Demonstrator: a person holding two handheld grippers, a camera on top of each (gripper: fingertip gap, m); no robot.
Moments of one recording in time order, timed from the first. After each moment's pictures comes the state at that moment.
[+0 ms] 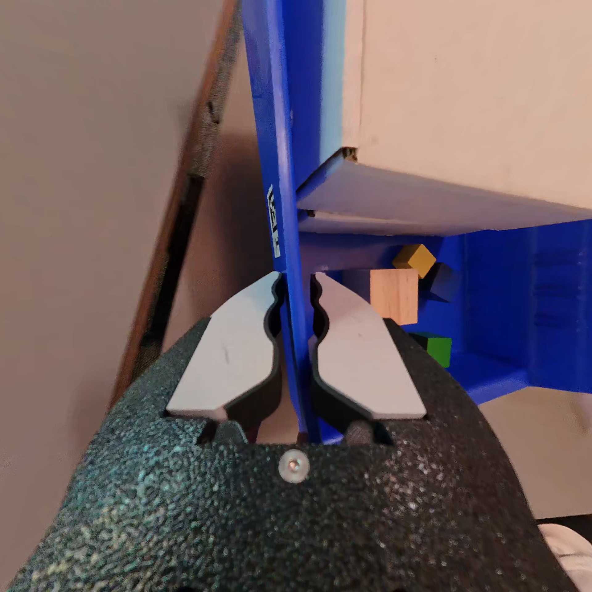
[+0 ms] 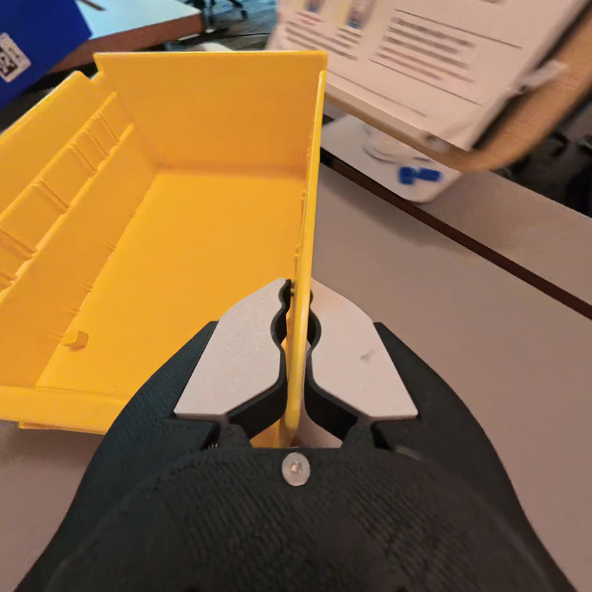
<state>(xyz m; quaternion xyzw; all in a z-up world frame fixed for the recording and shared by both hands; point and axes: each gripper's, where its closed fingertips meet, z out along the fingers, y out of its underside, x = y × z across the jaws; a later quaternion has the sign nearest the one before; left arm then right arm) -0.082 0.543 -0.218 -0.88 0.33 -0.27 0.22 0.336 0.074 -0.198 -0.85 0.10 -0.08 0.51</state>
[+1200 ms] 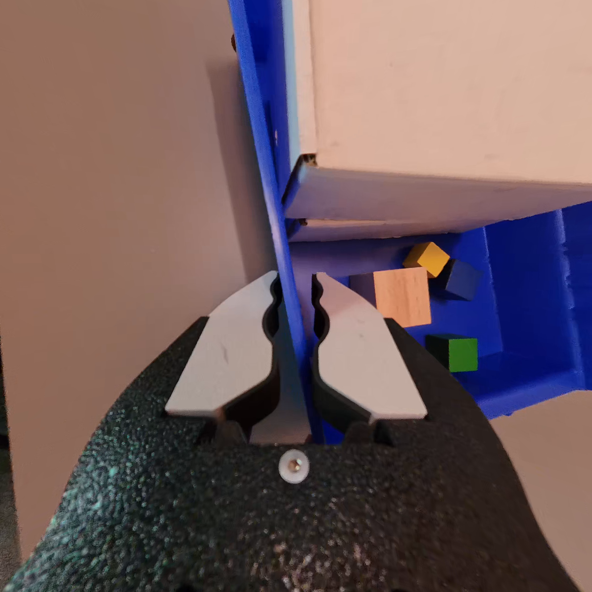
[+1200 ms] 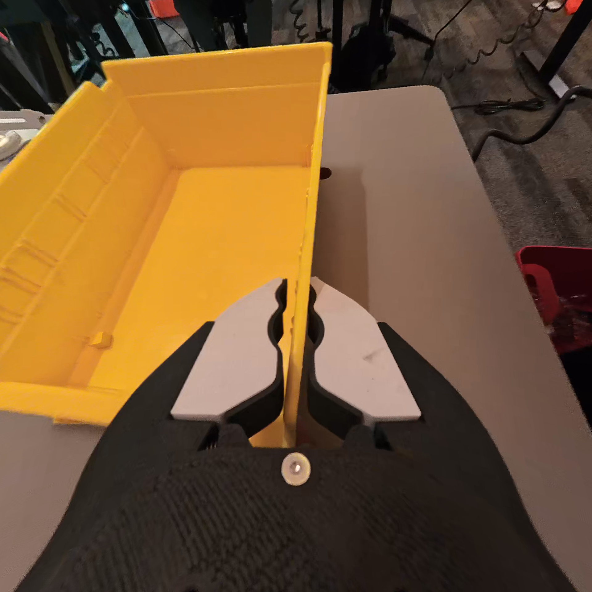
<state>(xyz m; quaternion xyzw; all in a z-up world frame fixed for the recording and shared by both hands) 0.139 0.552 -0.272 -0.84 0.46 -0.21 0.19 0.578 -0.177 -0.246 -0.75 0.43 -0.19 0.46</state>
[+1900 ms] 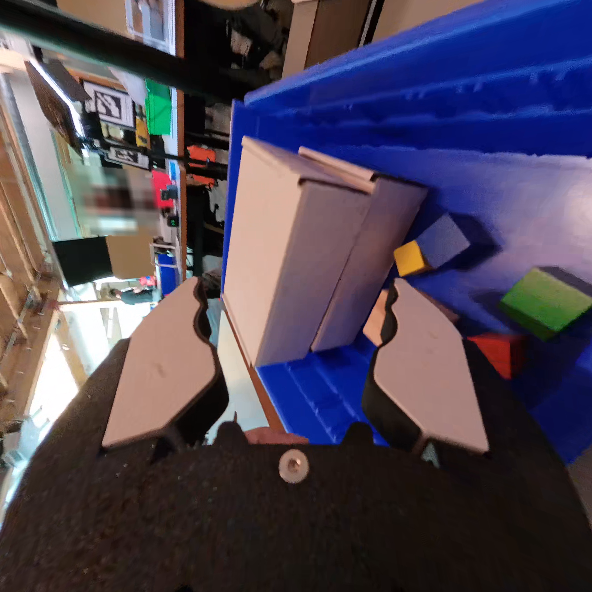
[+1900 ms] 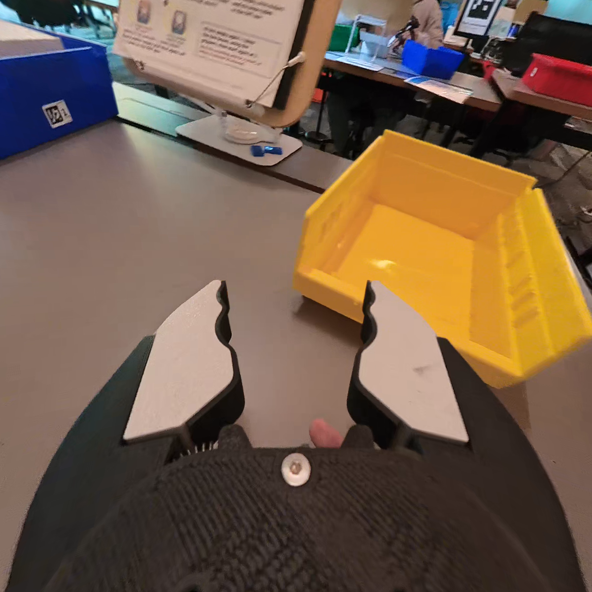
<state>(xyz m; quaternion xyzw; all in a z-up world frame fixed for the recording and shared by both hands) 0.203 0.482 -0.208 -0.34 0.78 0.09 0.51 0.367 -0.091 -0.205 -0.78 0.20 -0.23 0.54</state>
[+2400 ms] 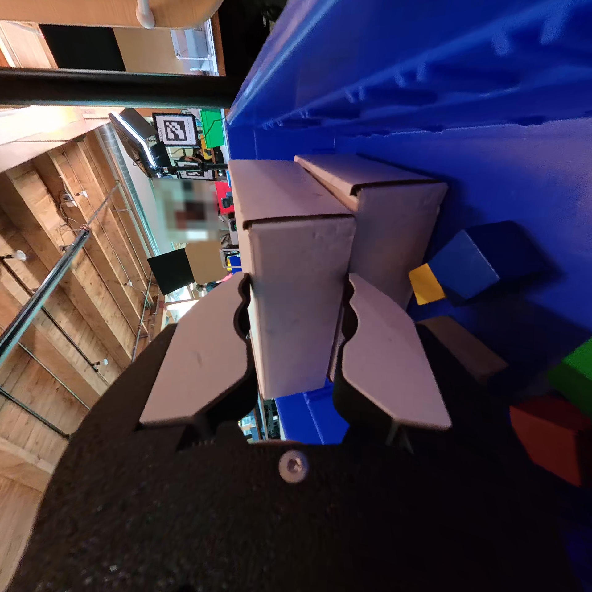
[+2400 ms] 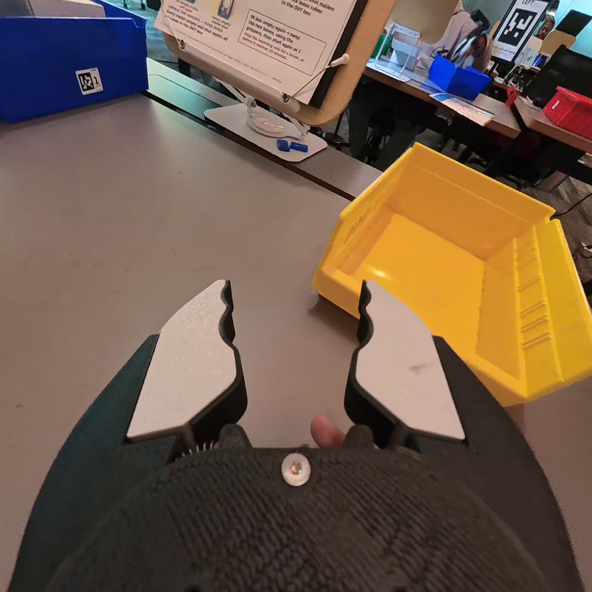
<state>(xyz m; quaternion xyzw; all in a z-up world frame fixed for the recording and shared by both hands) 0.230 0.488 -0.229 -0.26 0.76 0.20 0.56 0.347 -0.083 -0.208 -0.80 0.15 -0.24 0.53</state>
